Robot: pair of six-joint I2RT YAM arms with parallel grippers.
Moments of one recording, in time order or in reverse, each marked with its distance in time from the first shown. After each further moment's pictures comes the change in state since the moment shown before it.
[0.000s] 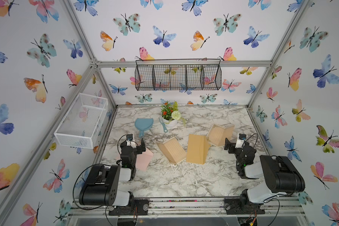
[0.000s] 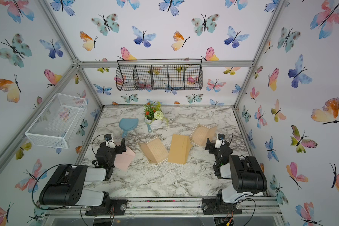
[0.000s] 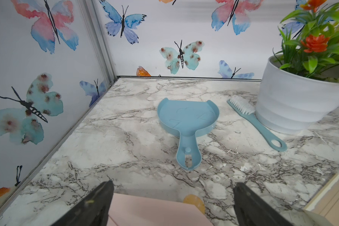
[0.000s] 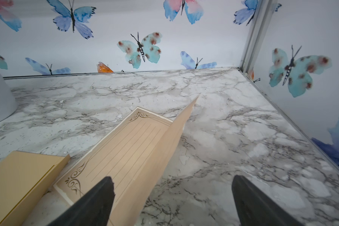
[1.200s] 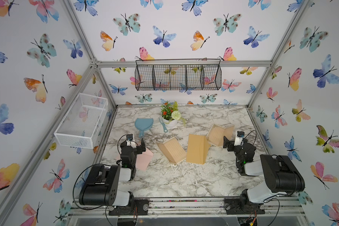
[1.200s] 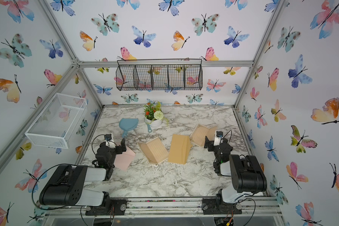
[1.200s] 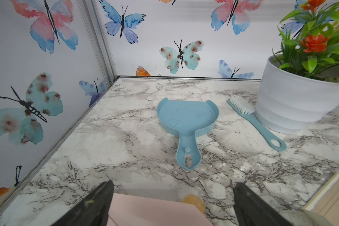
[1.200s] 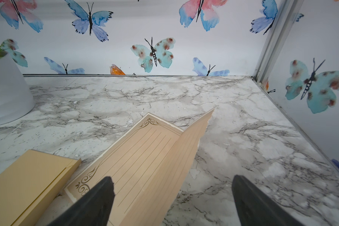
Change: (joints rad) left arm 0.000 0.000 0.000 0.000 0.001 -0.001; right arm 0.002 0.002 0.057 -0.036 -0.103 -0.047
